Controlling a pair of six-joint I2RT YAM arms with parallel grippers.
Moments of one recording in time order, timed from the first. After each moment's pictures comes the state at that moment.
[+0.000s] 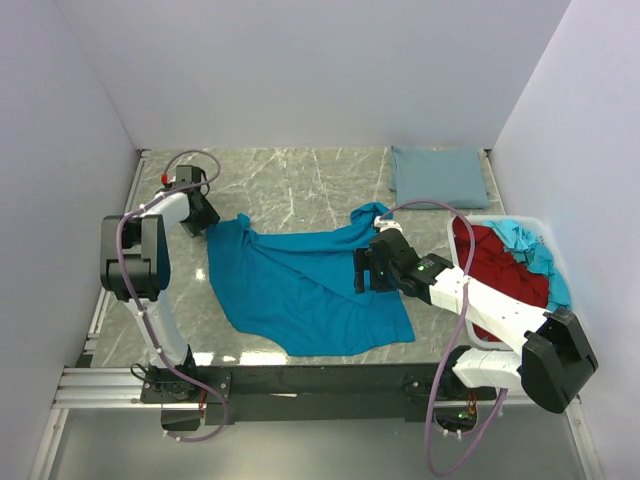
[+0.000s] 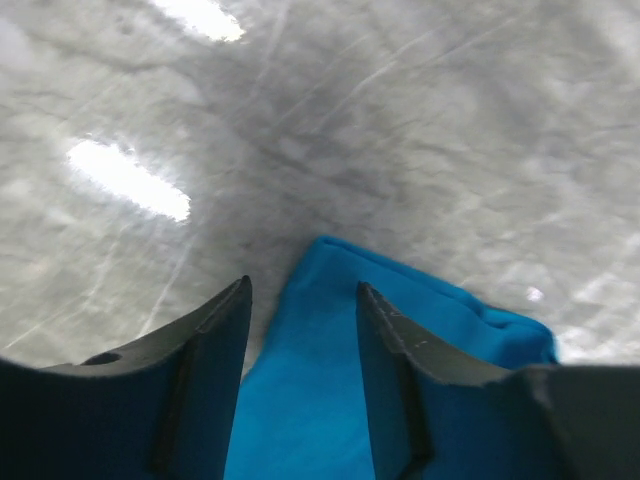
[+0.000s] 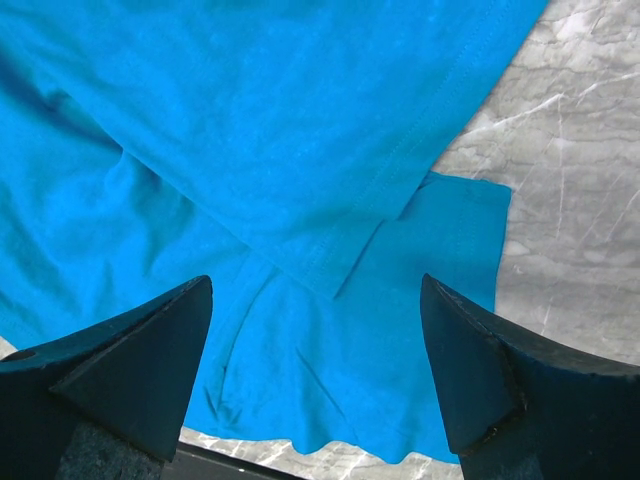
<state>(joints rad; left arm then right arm) 0.02 1.92 1.27 -0.40 -0.16 -0.63 0.68 1.21 0.76 -0.49 0.16 0.52</state>
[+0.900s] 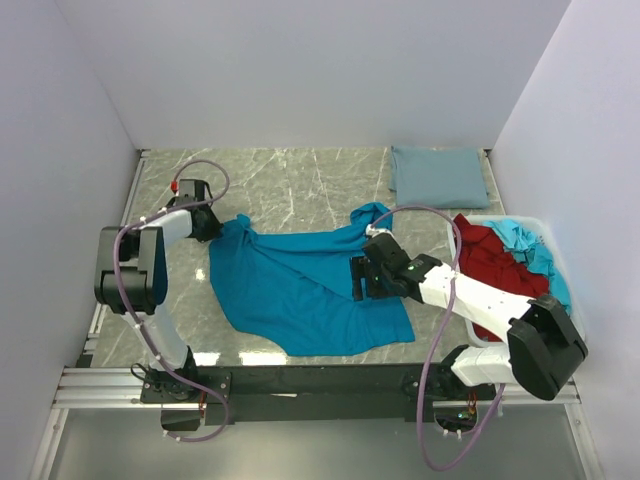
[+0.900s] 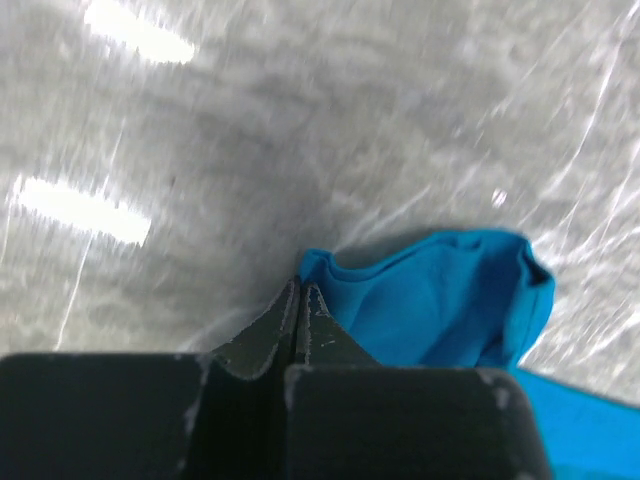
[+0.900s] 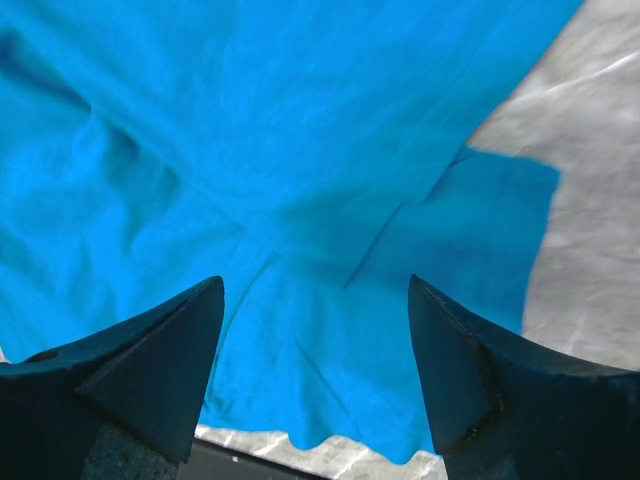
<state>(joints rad) -0.01 1.83 1.09 -0.21 -0.05 -0.57 0.69 1.28 0.75 -0.48 0.12 0.51</state>
